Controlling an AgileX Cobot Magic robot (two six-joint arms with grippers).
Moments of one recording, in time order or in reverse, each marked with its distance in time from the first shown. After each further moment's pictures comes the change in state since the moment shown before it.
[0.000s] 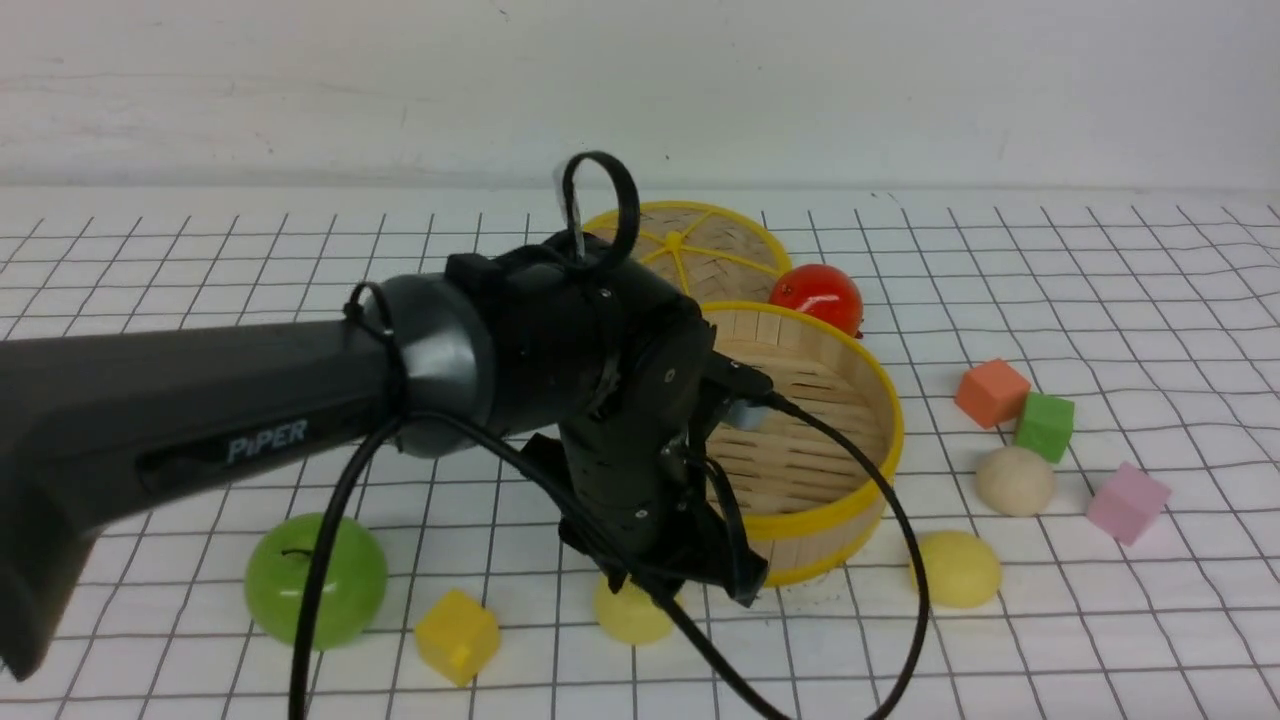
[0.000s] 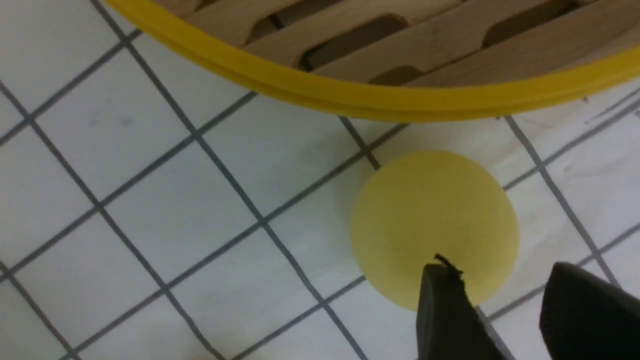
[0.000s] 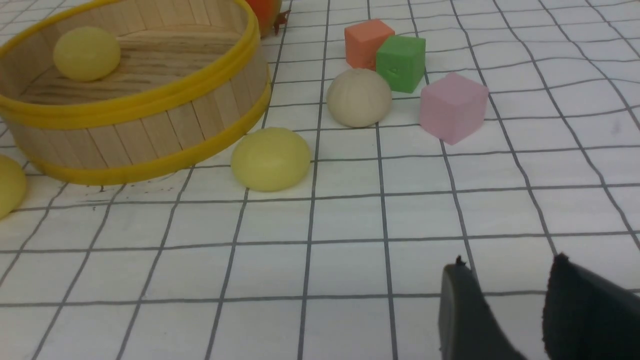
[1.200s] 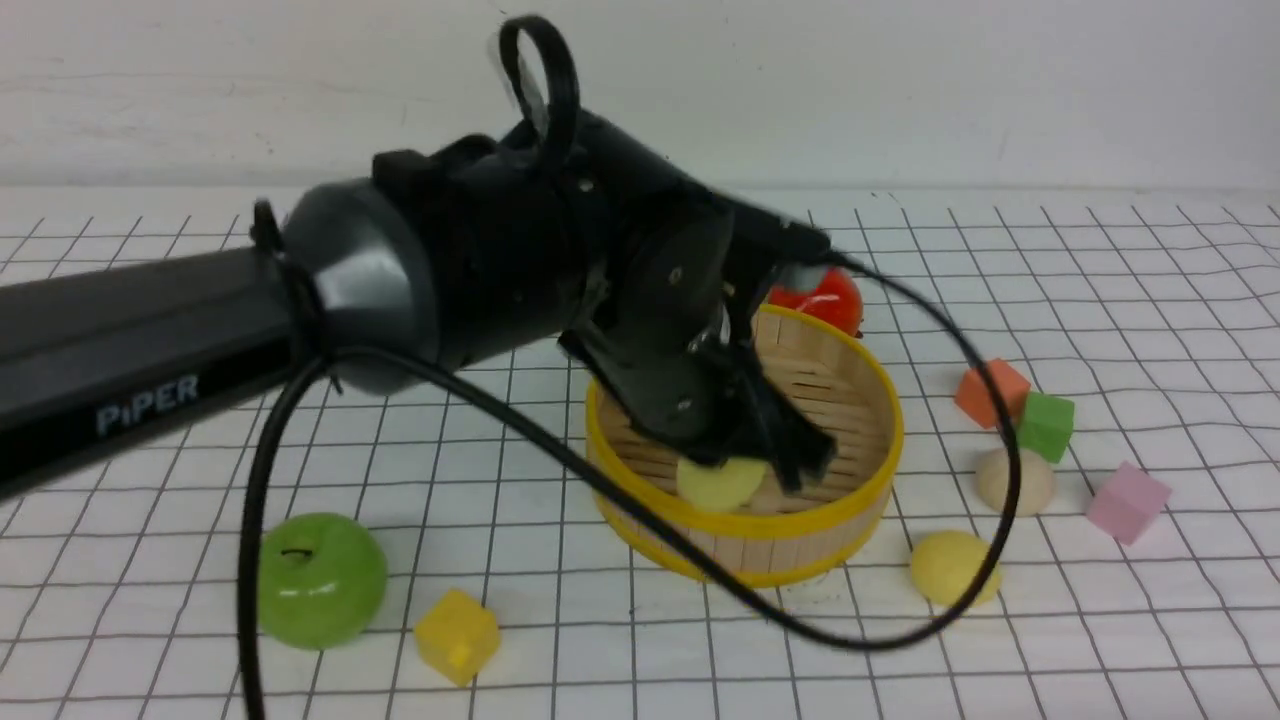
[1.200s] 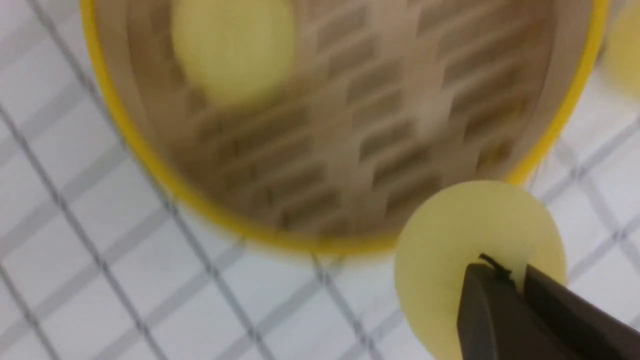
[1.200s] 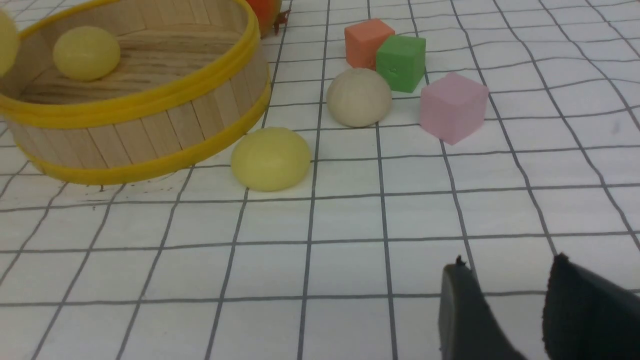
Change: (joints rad) right arm 0.000 0.000 0.000 0.000 0.000 0.000; left arm -0.021 -0.090 -0.125 0.028 -0.094 0.002
